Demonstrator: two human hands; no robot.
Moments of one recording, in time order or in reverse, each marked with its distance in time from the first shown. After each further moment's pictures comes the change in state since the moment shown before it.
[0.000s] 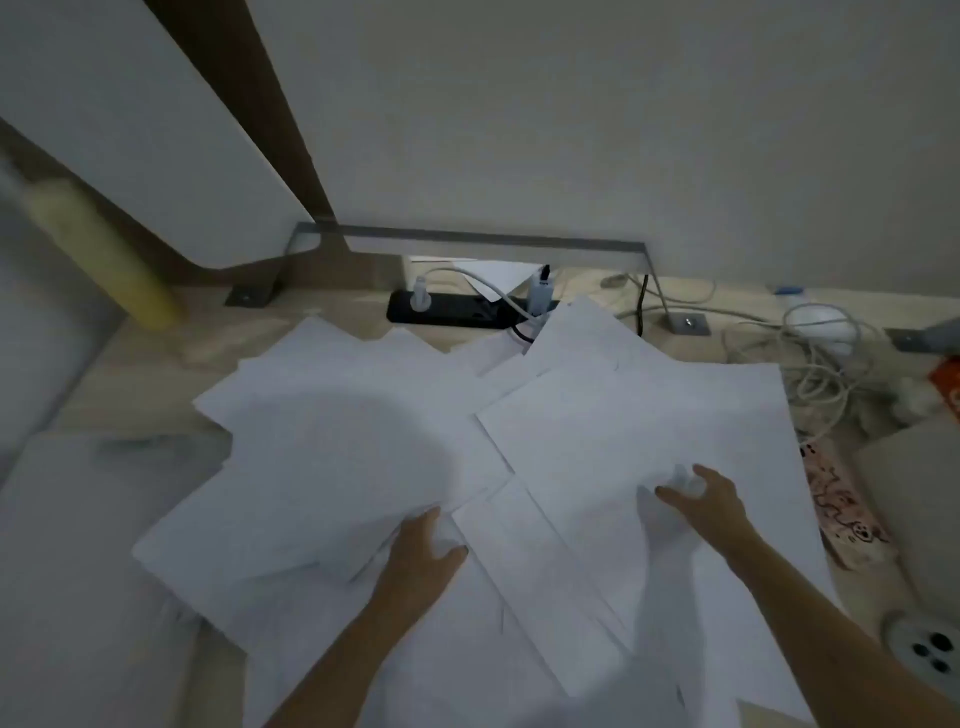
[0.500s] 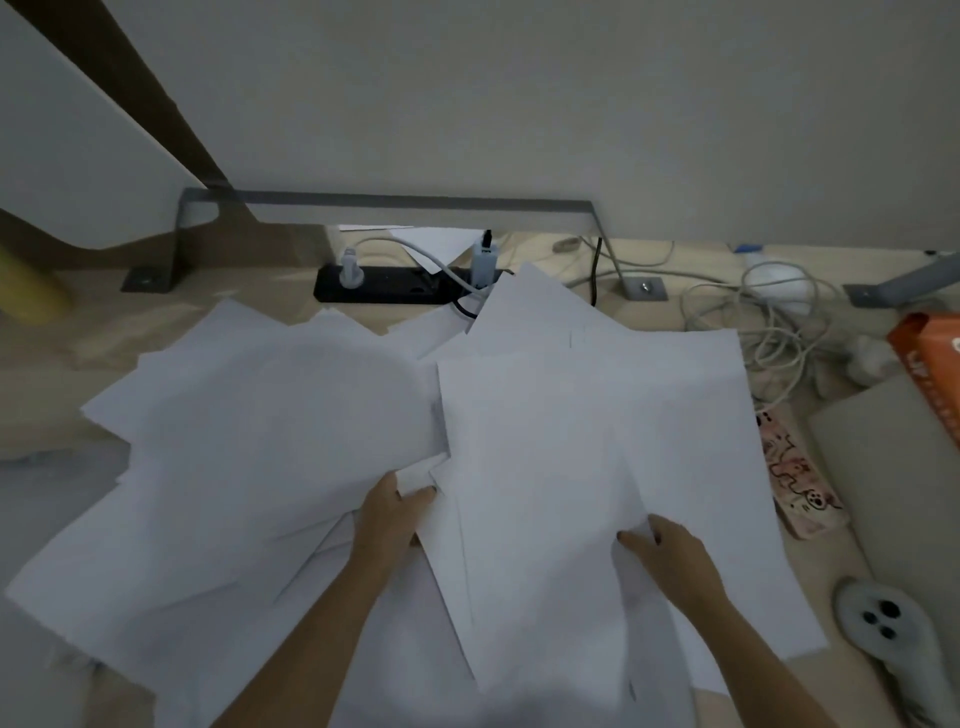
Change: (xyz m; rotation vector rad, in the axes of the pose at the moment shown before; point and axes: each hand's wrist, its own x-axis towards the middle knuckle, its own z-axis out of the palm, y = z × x) left_hand 0.037 0.058 0.028 -0.466 0.052 -0.128; right_hand -0.037 0.045 0.003 -0.124 -0.066 0.011
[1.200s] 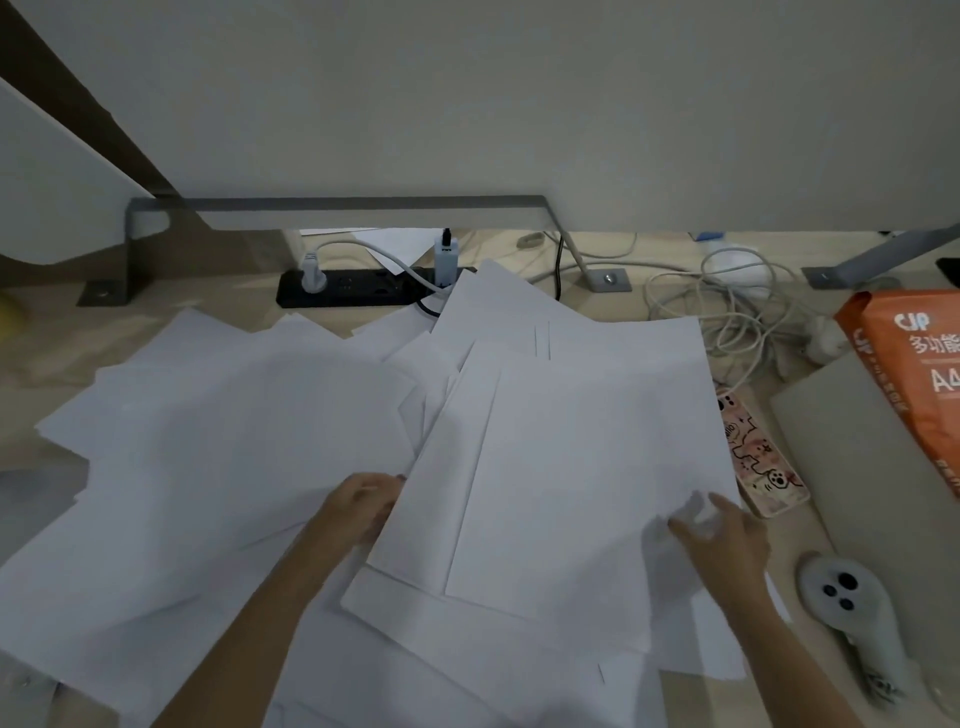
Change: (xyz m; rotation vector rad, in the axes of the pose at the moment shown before) left_hand -0.006 0.014 -0.022 0.047 -0.132 -0.045; right_hand 0.004 0.042 -0.033 0.178 0.317 0.160
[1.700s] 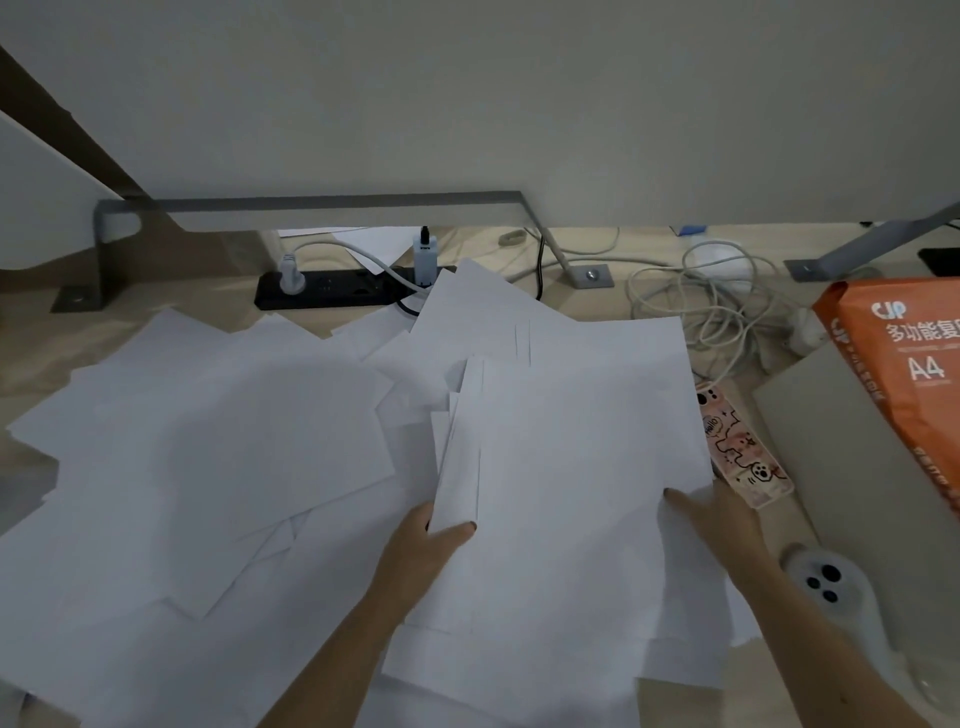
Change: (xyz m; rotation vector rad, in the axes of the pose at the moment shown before) left_hand -0.011 -0.026 0.077 0.187 -0.097 0.058; right_hand 0.041 0.004 -0.011 0.006 -0.052 -0.039
